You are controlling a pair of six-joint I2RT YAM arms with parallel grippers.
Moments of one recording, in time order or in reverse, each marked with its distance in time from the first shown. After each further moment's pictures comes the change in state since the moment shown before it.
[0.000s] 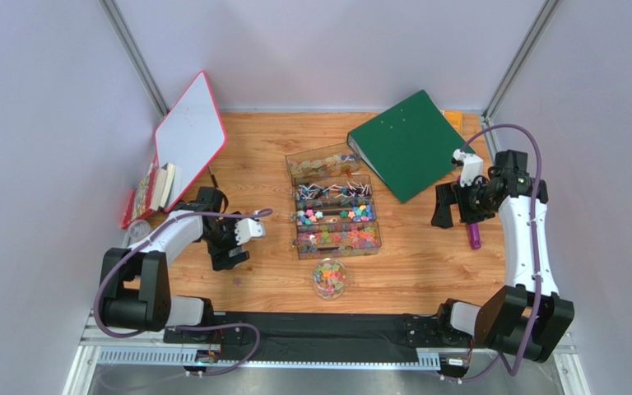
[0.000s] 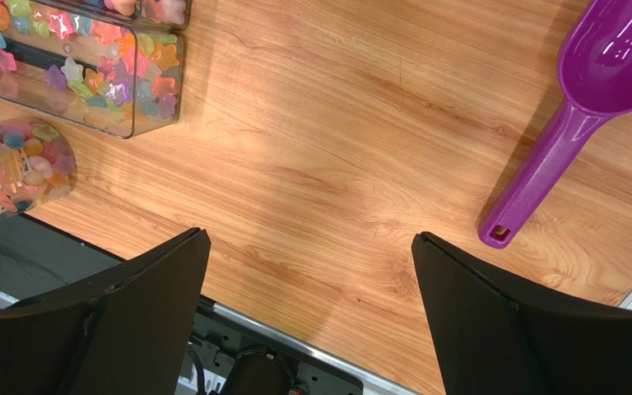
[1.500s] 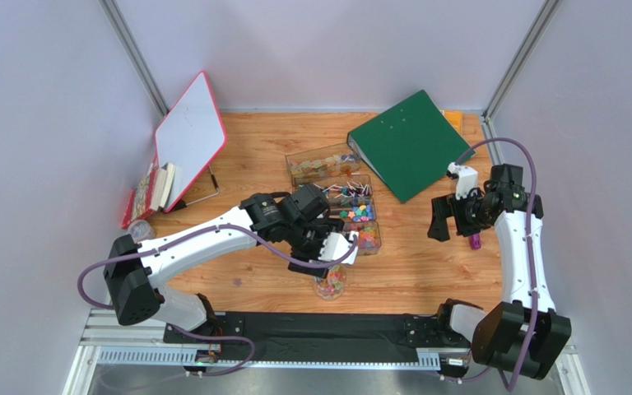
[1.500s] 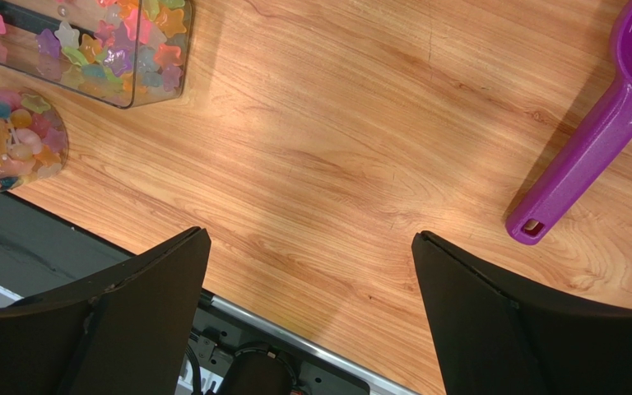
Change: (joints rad) left arm -0.917 0.067 0.555 -0.127 0.060 -0.348; right arm 0.005 -0.093 -0.124 0.023 -0.015 -0.035
